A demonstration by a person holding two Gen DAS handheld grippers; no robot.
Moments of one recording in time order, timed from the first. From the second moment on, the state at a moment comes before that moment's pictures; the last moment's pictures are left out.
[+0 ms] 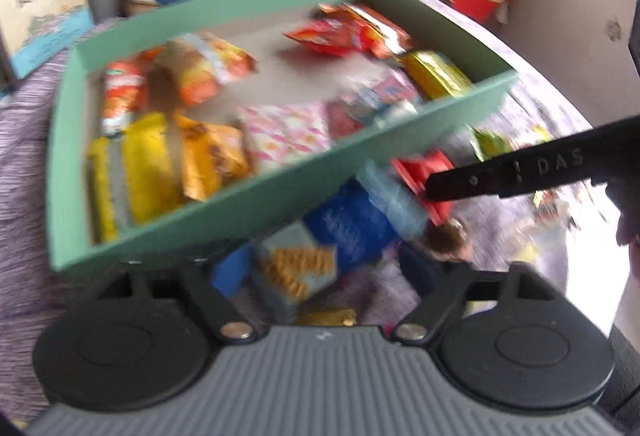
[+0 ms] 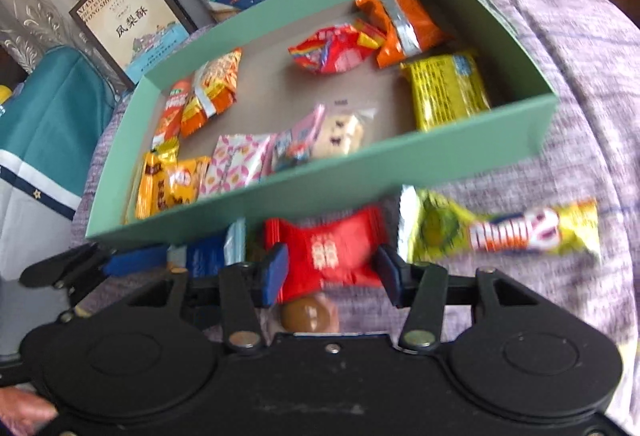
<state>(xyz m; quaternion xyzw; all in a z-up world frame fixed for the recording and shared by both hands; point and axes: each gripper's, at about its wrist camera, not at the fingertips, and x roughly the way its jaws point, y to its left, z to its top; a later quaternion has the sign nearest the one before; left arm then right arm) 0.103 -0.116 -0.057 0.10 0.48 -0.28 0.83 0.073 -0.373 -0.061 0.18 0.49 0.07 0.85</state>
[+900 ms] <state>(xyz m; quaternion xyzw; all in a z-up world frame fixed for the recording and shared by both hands) 0.080 -0.073 -0.050 0.05 0.49 -0.23 0.84 0.066 -0.356 -0.060 0.16 0.49 0.07 0.85</state>
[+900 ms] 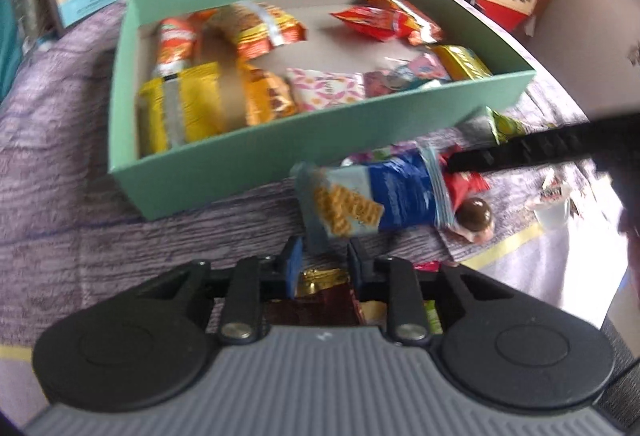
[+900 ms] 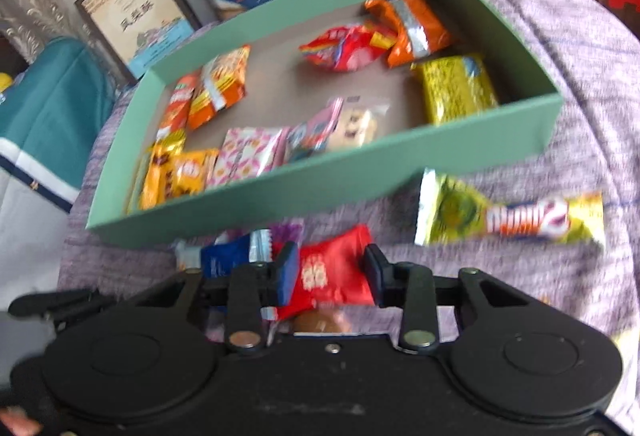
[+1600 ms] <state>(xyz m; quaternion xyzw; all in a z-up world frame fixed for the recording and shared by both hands) 0.095 -0.077 -0.052 -0.07 0.55 -0.24 0.80 0.100 -0.355 -0.056 0.17 0.49 0.17 0.84</state>
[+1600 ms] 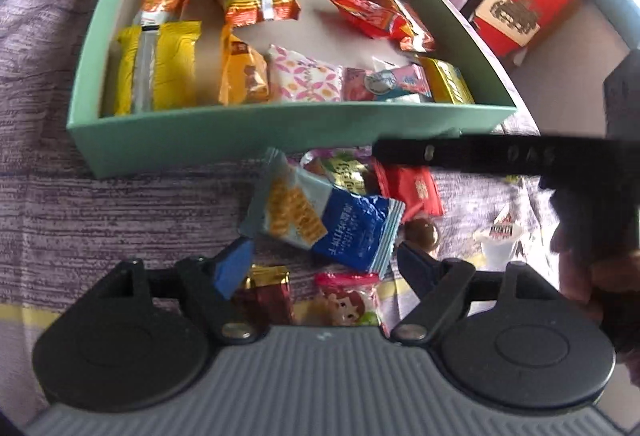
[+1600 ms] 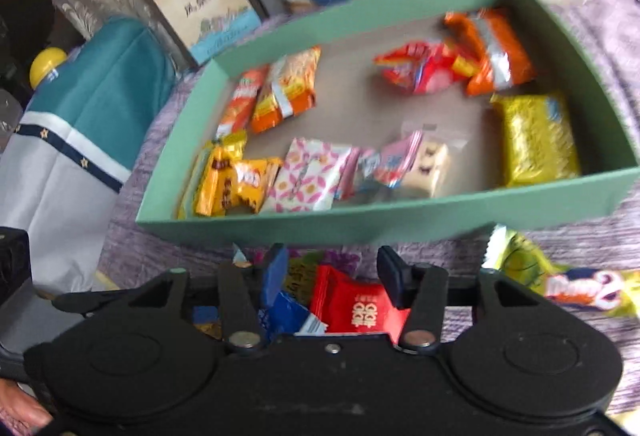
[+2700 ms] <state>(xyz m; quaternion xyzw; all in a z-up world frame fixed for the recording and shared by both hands) 0.093 -0.162 -0.050 0.05 0.54 -0.19 0.82 0.006 -0.367 -0.071 0.07 0.44 0.06 0.90</state>
